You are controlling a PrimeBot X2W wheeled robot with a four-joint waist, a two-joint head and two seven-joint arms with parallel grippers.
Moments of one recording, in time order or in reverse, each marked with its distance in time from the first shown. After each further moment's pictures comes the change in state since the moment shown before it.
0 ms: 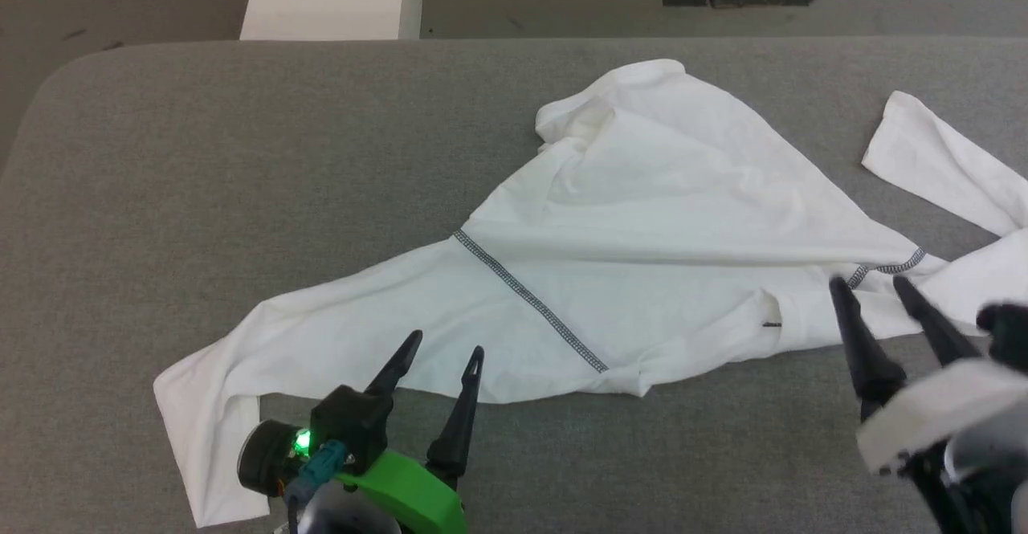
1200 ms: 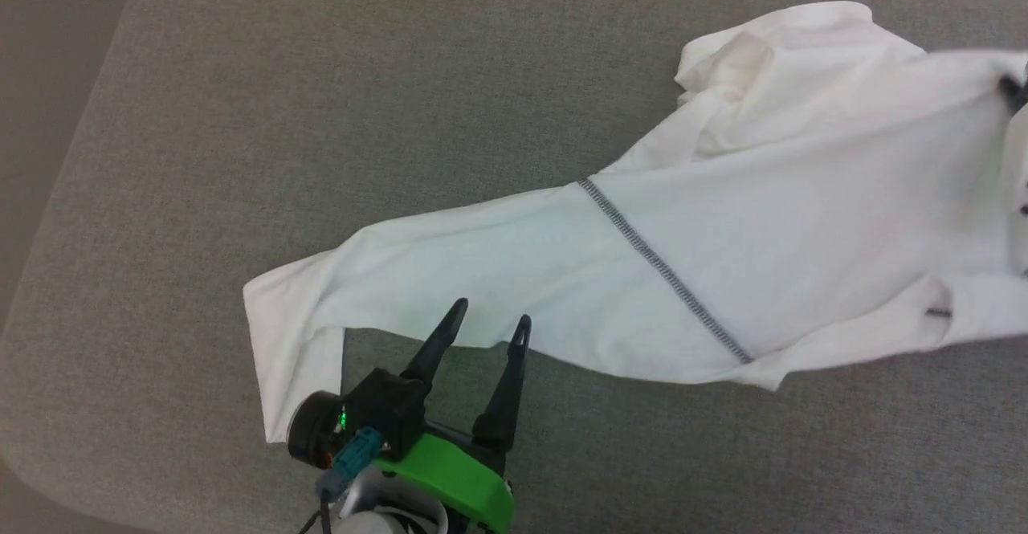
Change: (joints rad) left arm -0.070 -0.075 -0.053 0.040 -0.023 0.004 -0.096; right arm -0.690 -0.360 0.073 0.585 -0.064 0.000 0.300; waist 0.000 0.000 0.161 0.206
